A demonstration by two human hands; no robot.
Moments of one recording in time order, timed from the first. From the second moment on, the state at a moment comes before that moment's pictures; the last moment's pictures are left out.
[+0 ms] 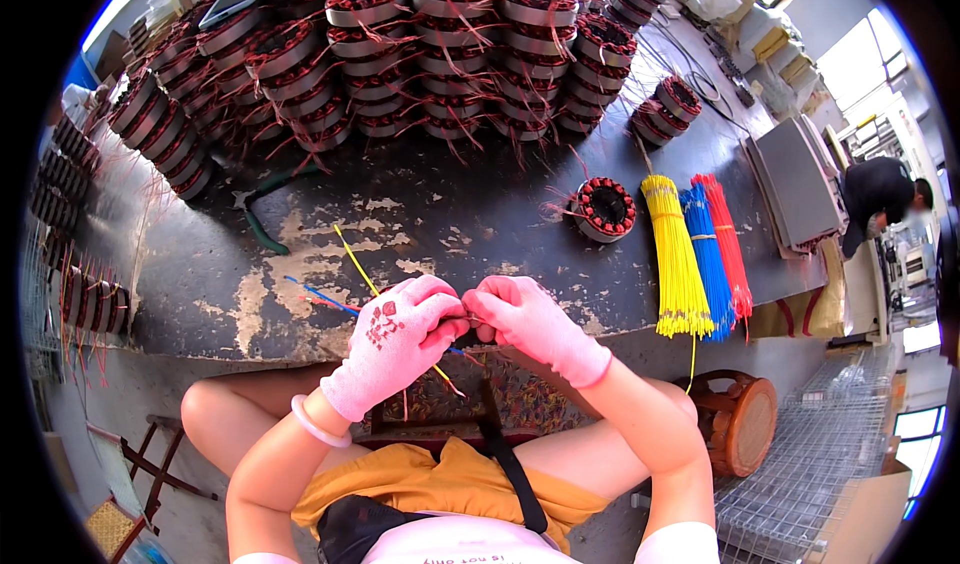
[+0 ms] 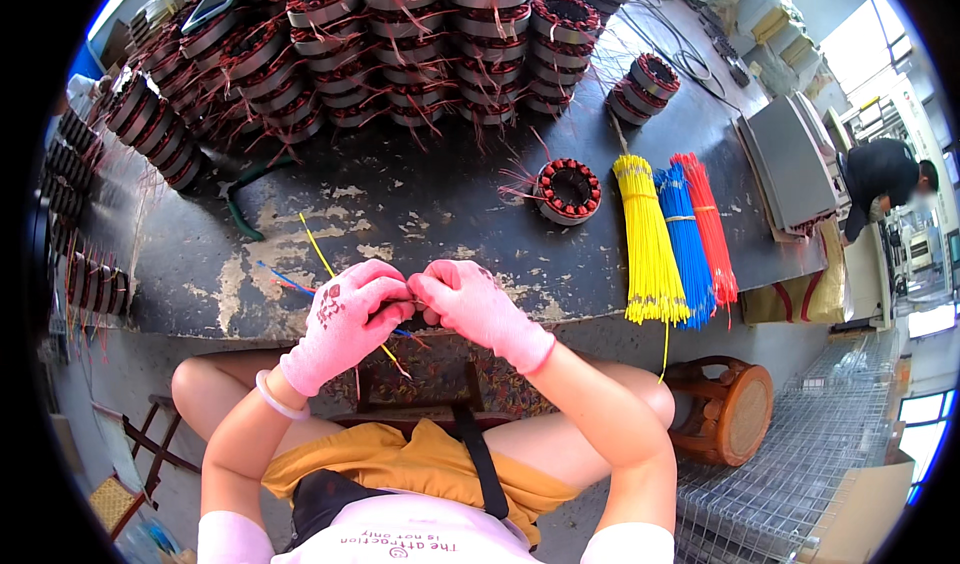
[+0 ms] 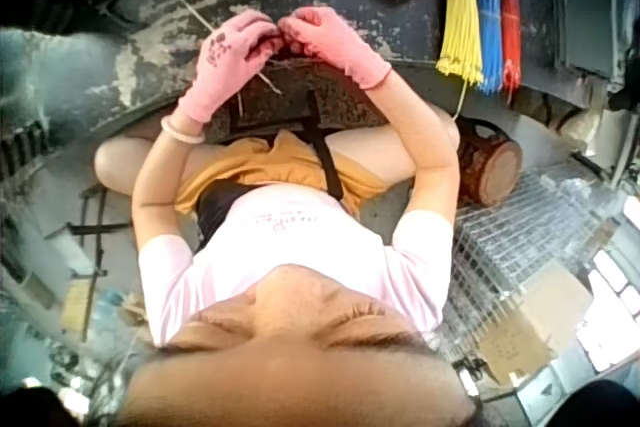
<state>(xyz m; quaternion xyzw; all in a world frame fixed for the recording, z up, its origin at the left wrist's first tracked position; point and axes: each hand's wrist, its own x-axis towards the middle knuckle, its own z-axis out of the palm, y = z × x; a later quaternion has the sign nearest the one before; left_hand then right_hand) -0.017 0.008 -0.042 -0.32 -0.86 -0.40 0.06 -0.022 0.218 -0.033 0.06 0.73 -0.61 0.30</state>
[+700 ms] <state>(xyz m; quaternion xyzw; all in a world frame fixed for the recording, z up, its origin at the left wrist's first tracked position) -0.017 0.007 -0.040 -0.31 -0.85 -0.42 0.04 0.000 0.227 -0.037 -0.18 0.88 -0.44 0.05</state>
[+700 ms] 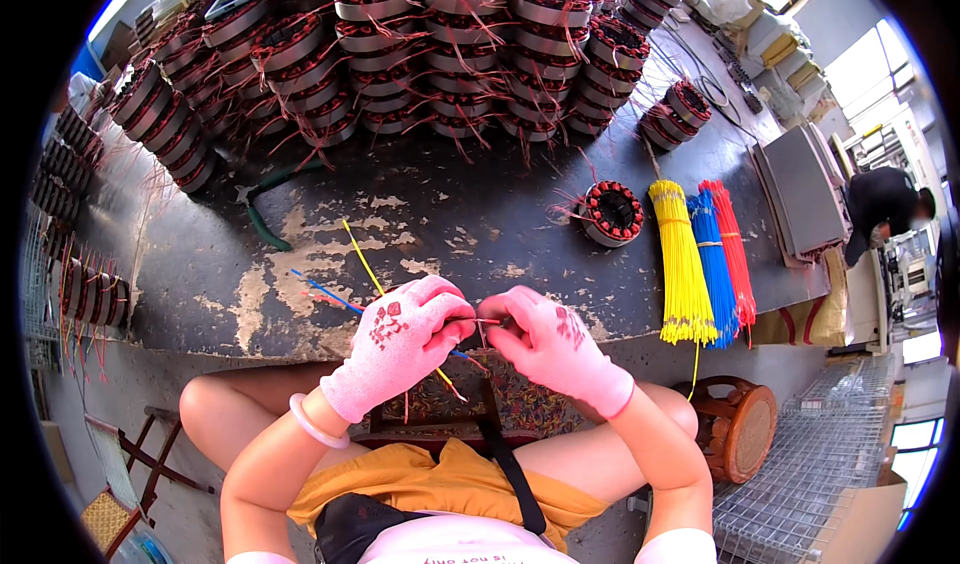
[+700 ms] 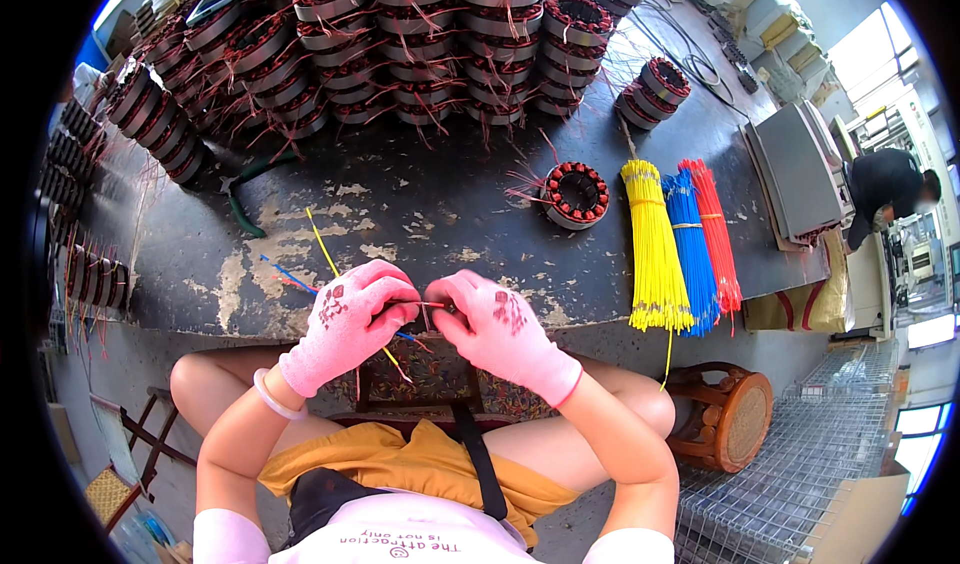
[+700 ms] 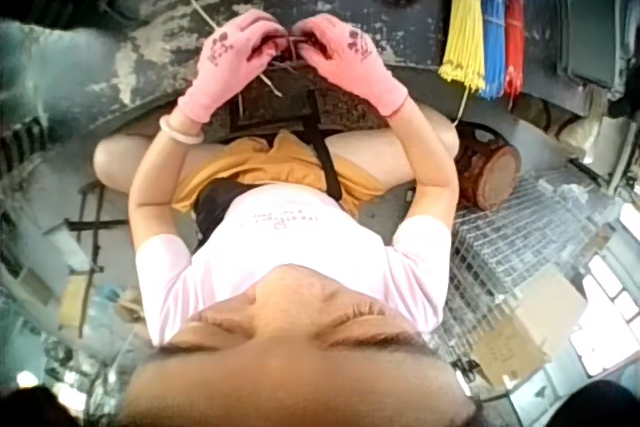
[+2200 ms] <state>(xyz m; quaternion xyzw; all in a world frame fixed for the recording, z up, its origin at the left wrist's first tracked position) -0.014 0.005 -0.038 -0.34 -0.86 -0.39 0.05 0.038 0.267 -0.021 -0.07 0.93 -0.36 0.08</state>
